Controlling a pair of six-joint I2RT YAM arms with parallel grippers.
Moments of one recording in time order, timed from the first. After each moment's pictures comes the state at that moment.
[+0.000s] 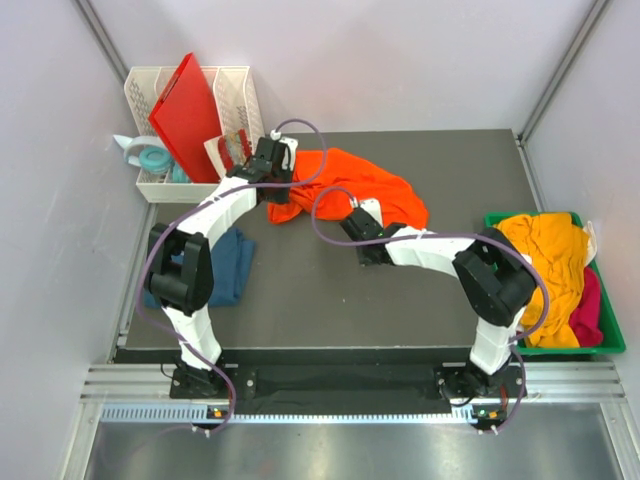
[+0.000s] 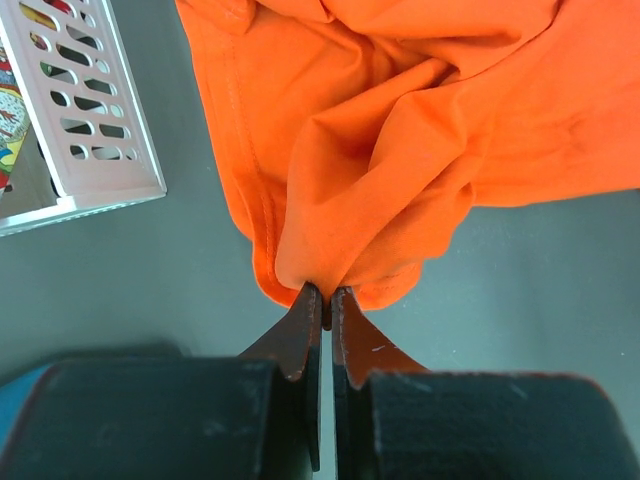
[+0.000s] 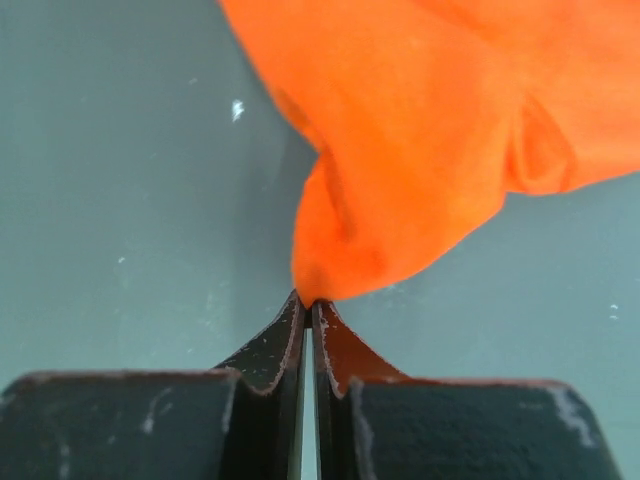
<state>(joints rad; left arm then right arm) -0.35 1.84 1.51 -0.50 -0.09 -0.05 0.77 1.82 1.11 -0.36 0.42 0.47</state>
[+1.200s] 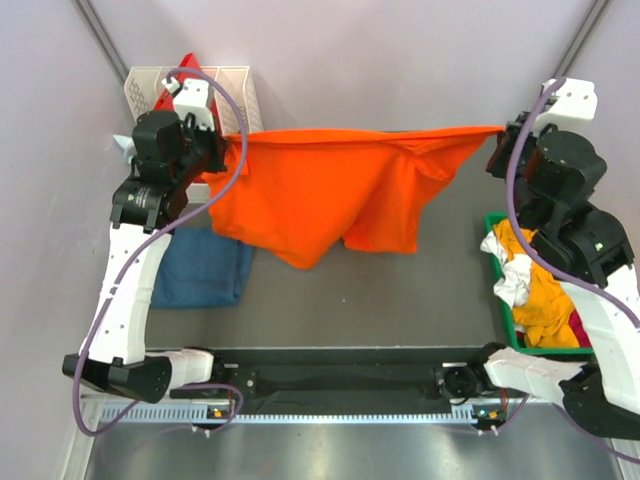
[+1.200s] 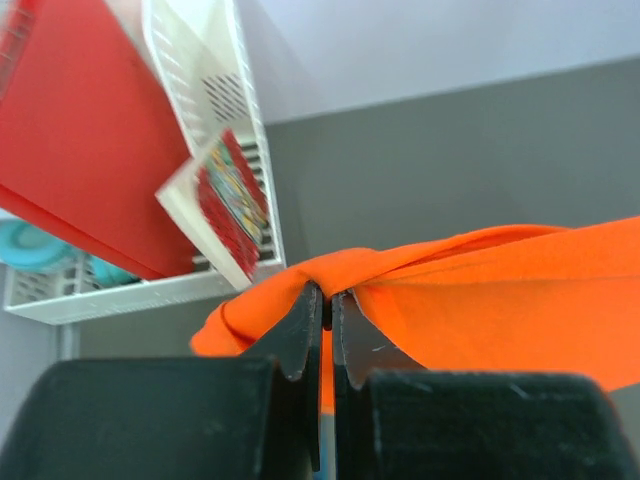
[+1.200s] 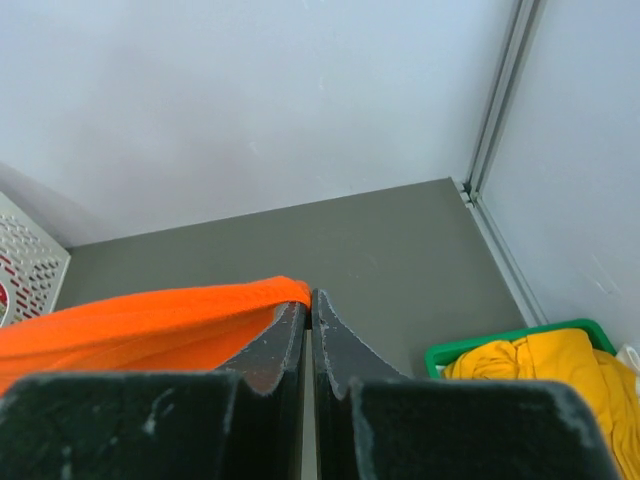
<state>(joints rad) -0.18 1.27 1.67 -0.63 0.02 -0.01 0.55 1.09 1.70 -0.66 0.70 0.13</state>
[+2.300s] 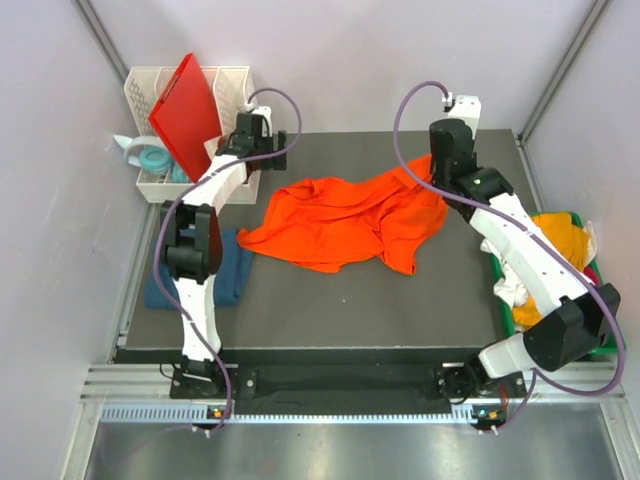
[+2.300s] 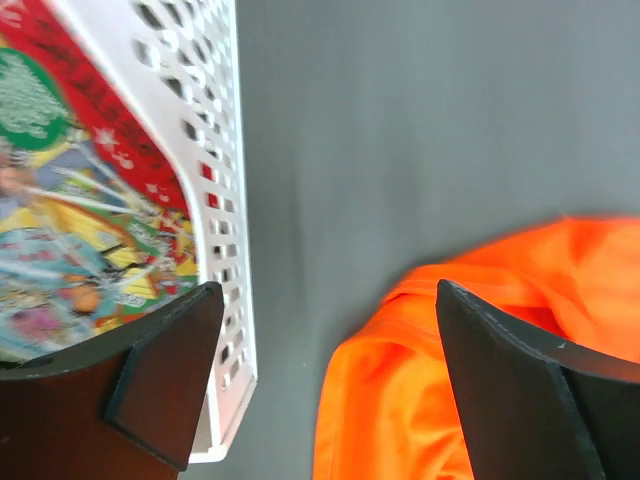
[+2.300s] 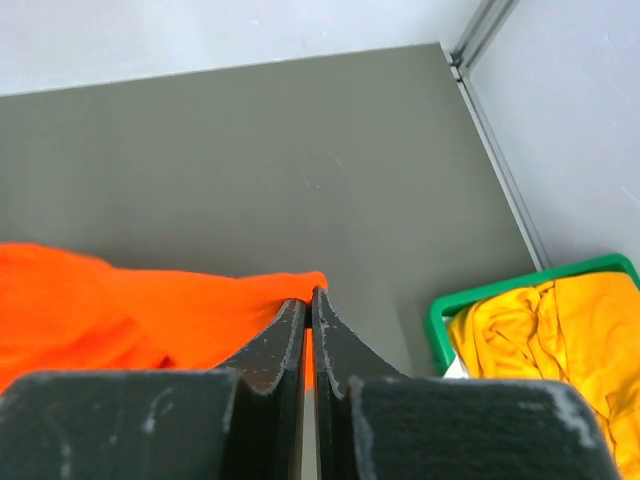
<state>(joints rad) -0.19 2.14 1.83 -0.36 -0.05 -0.09 0.43 1.43 1.46 -0.49 0.69 0.18</state>
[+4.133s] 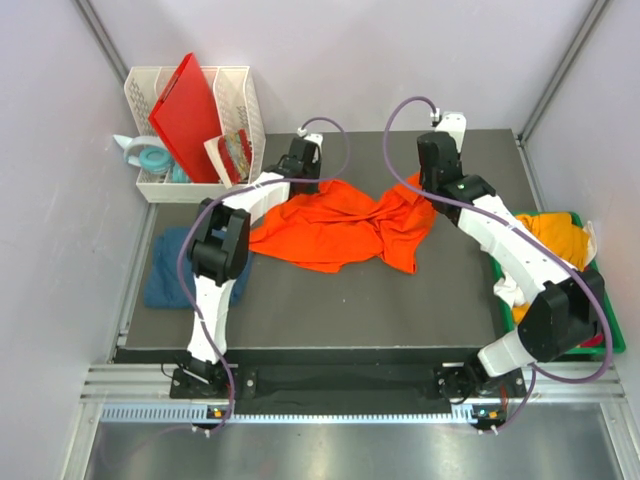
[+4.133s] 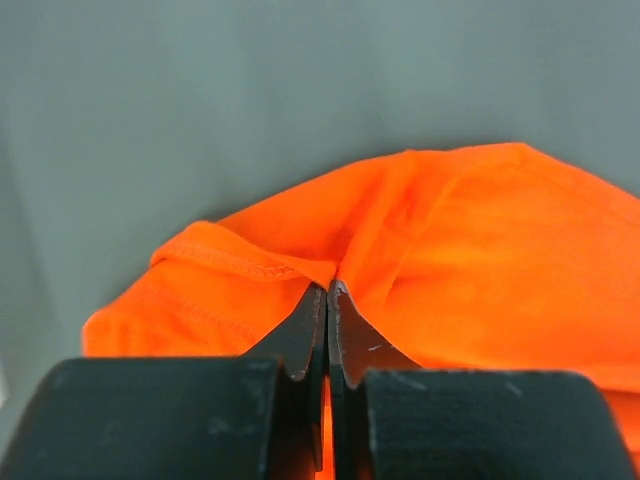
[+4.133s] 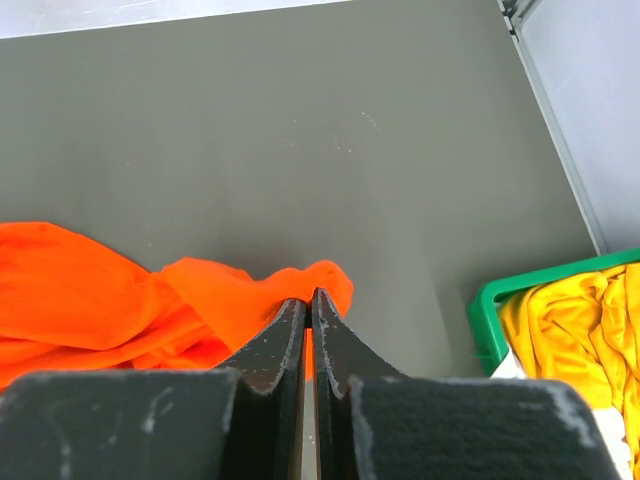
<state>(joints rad) -0.42 2.22 1.76 -0.26 -0.11 -0.16 0.43 1.48 1.35 -0.39 0.63 0.23</state>
